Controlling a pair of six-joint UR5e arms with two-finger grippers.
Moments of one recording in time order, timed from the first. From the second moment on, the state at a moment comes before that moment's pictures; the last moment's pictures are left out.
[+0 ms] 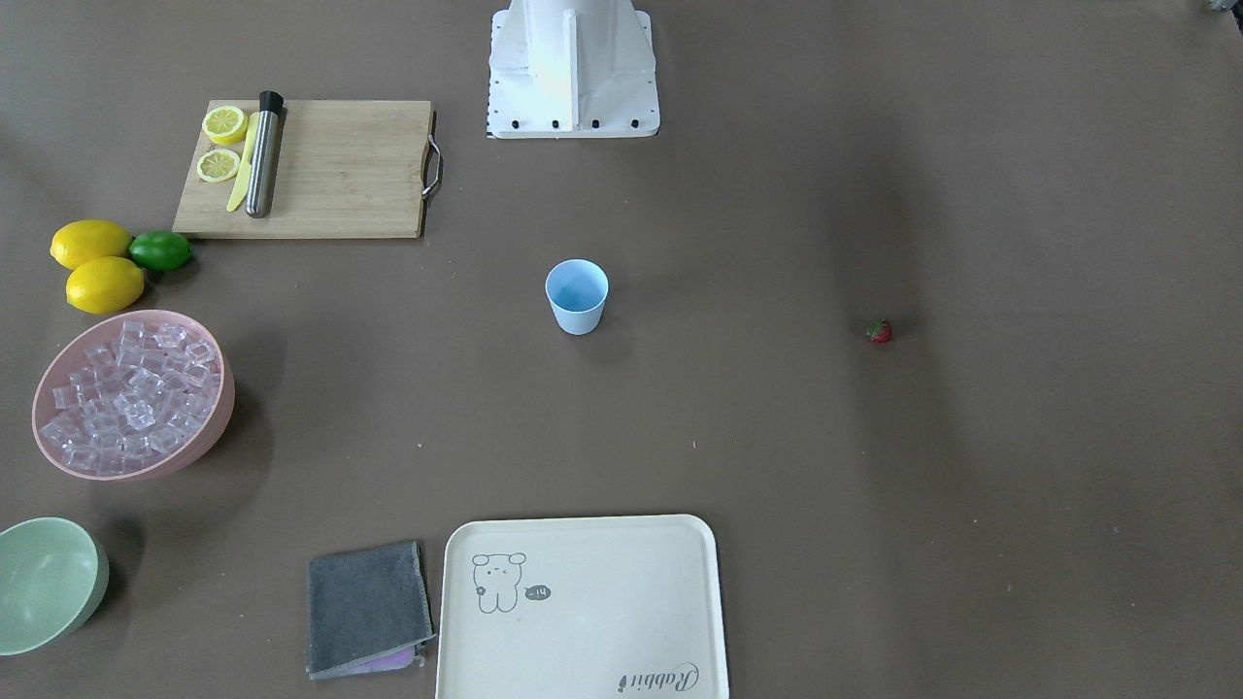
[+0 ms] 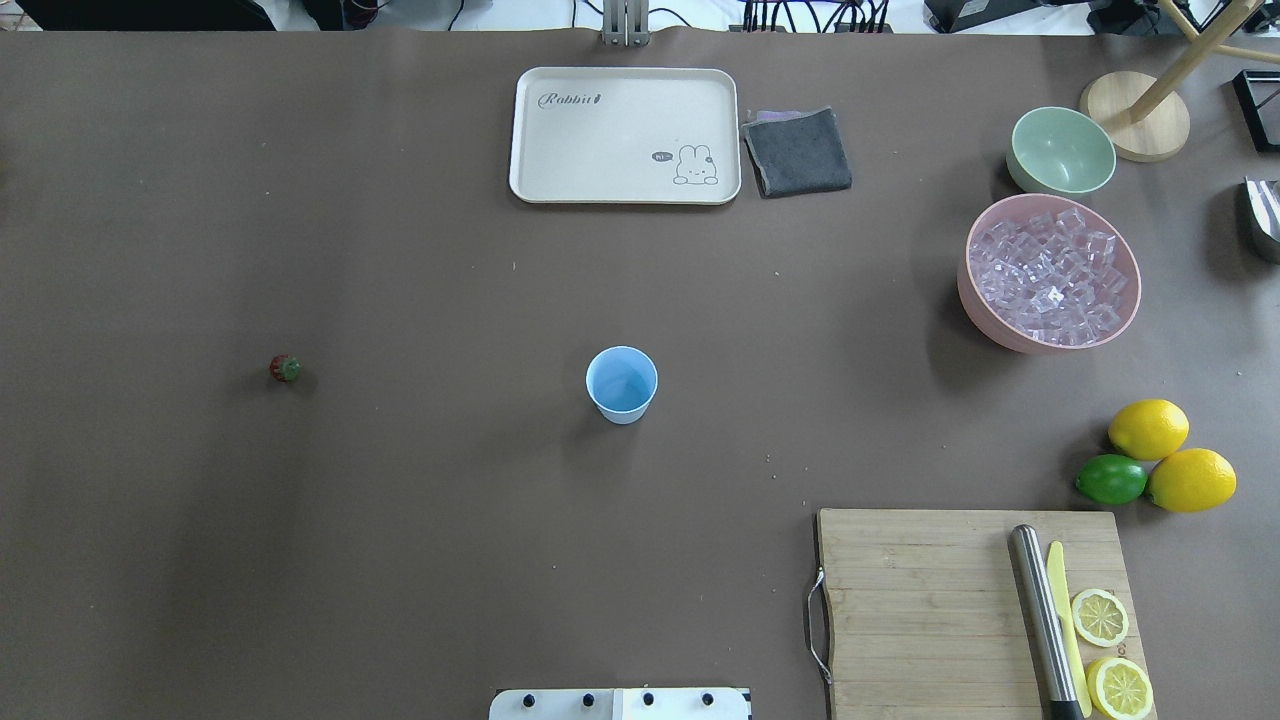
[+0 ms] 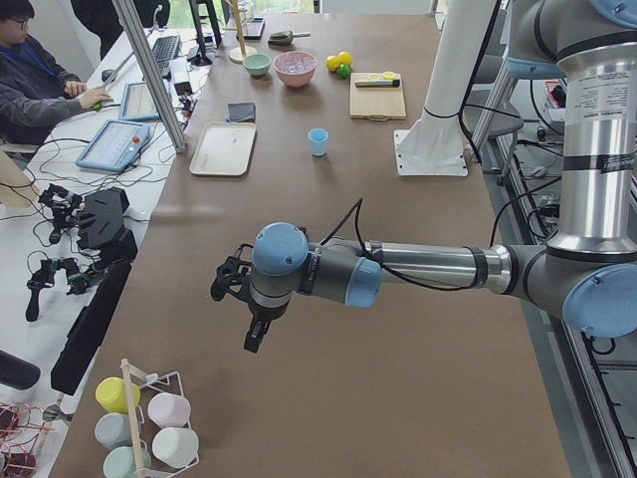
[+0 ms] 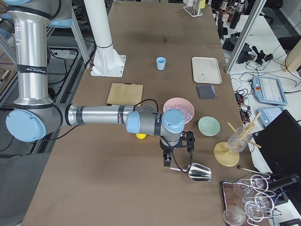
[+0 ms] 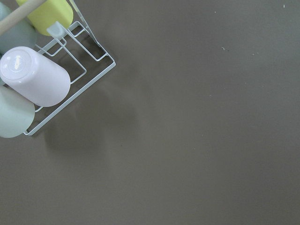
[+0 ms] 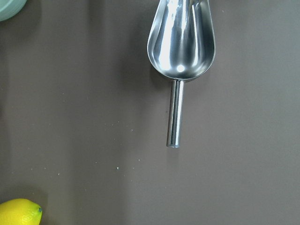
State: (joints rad) left arm -1.66 -1.51 -1.68 -1.77 -2.36 0.14; right arm 1.61 -1.60 1.66 -1.66 2.35 -0.05
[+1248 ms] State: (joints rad) left arm -1.66 -1.50 -1.67 -1.78 -2.36 0.14; right arm 1.61 -1.60 1.67 -1.65 2.36 -0.05
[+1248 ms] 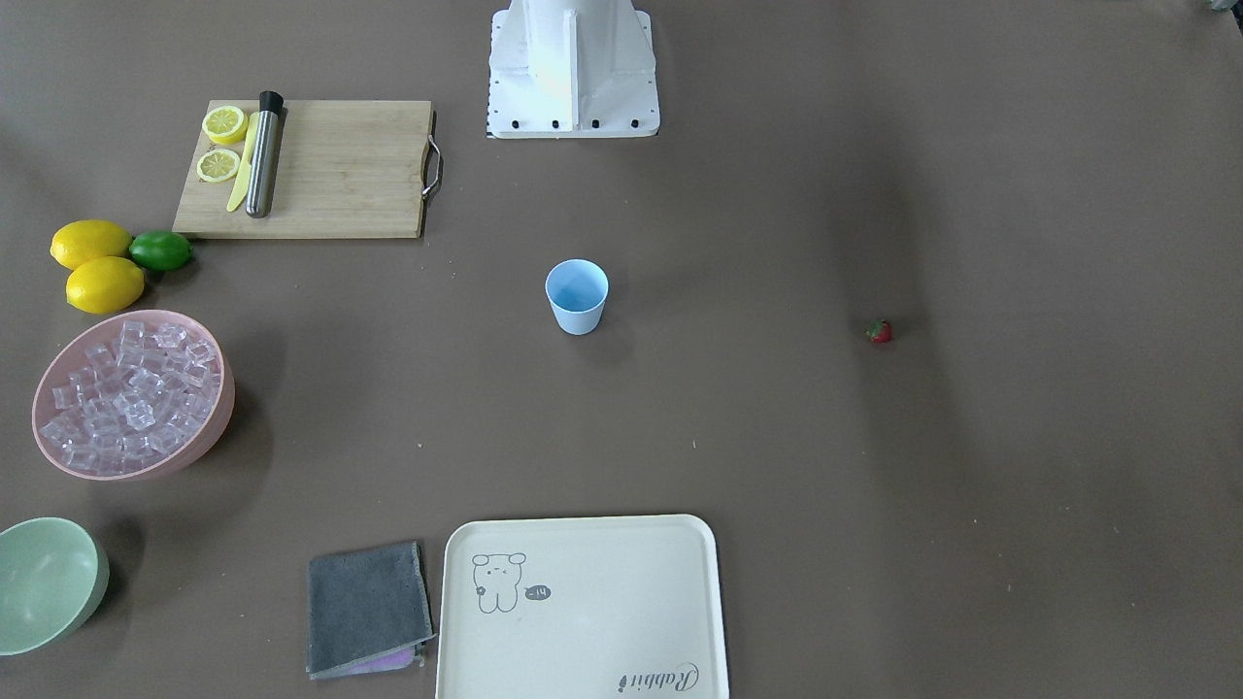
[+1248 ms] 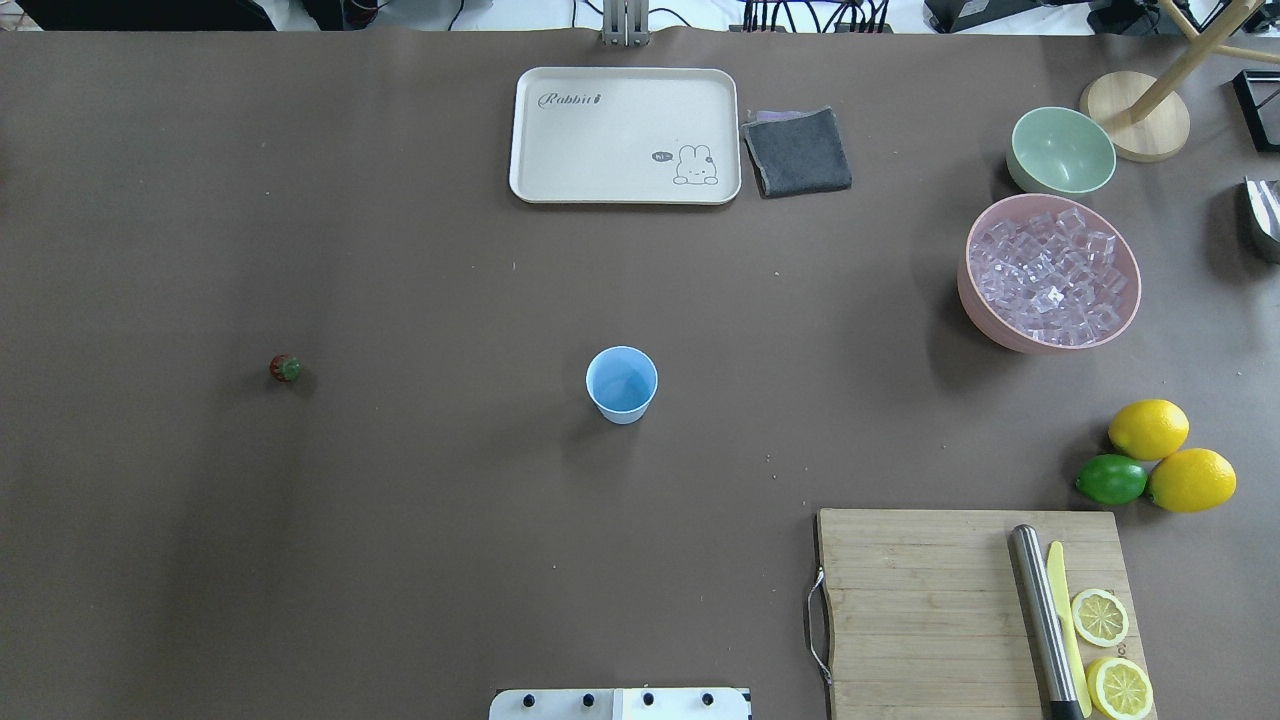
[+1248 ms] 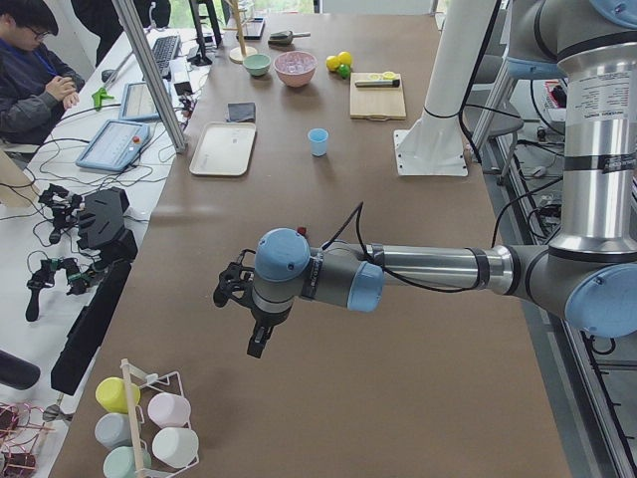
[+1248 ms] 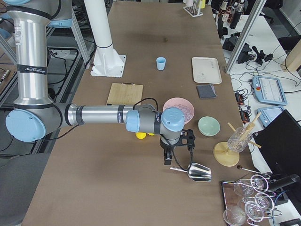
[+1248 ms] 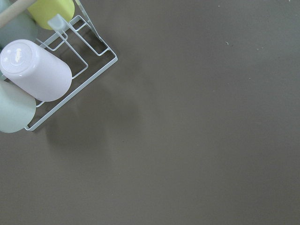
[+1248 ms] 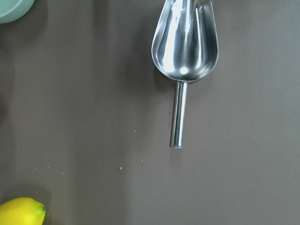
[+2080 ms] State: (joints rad) left arm -1.66 -1.50 -1.67 -1.78 -2.36 0.14; right arm 1.61 -1.60 1.67 -1.65 2.36 -0.05
